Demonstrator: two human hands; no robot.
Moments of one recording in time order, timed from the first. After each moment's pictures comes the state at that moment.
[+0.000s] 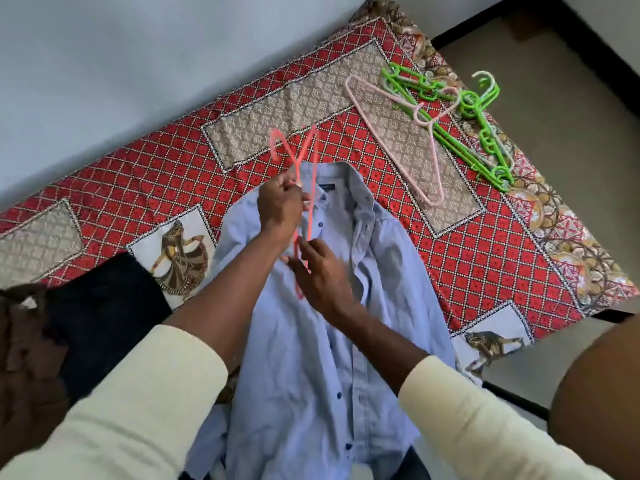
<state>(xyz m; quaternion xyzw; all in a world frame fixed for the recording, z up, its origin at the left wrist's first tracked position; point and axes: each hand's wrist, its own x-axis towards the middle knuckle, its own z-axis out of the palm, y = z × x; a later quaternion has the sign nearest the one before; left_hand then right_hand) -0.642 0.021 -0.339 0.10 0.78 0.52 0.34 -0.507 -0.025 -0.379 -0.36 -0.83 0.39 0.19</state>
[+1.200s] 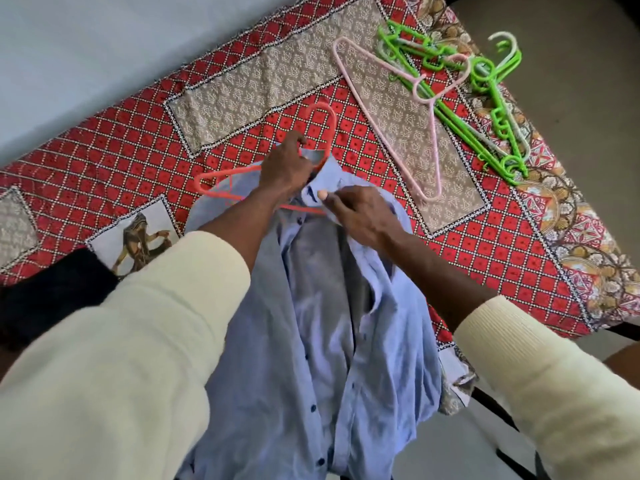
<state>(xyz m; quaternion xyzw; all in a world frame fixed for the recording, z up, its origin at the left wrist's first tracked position) -0.654 0.120 -0.405 0.33 0.87 0.20 0.30 -0.478 0.146 -0.385 -0.35 -0.84 0.42 0.04</state>
